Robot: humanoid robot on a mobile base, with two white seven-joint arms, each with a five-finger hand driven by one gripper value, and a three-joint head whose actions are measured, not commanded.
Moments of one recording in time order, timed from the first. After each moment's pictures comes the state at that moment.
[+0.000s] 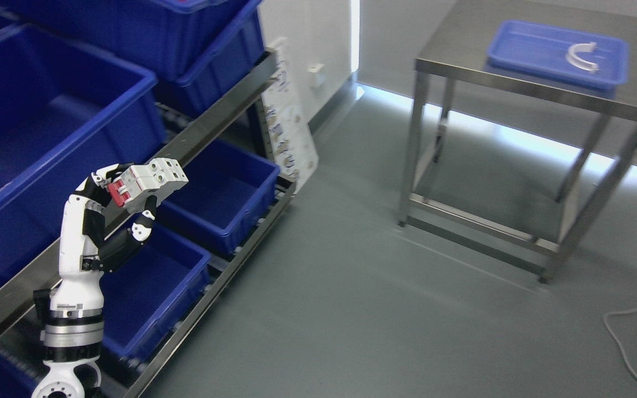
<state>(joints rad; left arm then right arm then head) -0.30 0.00 0.27 -1.71 -0.08 -0.38 -0.25 0.09 0.00 0.00 -0.25 0.07 0.02 -0.14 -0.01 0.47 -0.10</state>
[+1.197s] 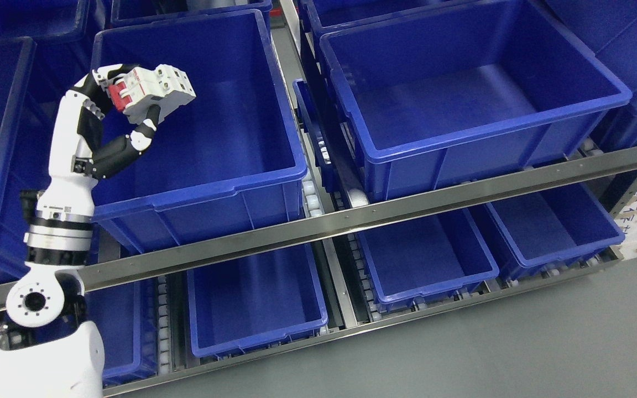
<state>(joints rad) -0.64 0.07 0.24 -1.63 -0.10 -0.16 -0.38 0.09 0.00 0.00 -0.25 0.07 0.02 -0.14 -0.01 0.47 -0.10</state>
